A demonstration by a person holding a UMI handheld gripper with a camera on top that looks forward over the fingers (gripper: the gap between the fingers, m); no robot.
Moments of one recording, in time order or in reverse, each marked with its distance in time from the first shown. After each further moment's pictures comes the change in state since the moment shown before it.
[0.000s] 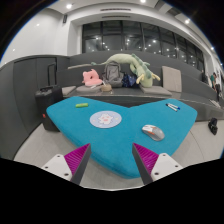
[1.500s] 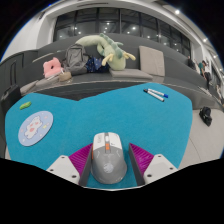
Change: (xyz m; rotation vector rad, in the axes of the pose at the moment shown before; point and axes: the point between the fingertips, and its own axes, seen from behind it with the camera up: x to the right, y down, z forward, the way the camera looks) arm 0.258 0.007 0.262 -0.124 0.218 0.087
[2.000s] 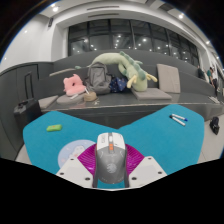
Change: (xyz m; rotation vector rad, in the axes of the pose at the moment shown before) arm -0.161 -0.113 -0.068 0.149 -0.154 -0.004
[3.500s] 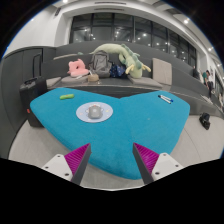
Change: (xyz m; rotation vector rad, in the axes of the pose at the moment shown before) arm -0.056 0.148 -0.184 -0.119 0.098 -0.069
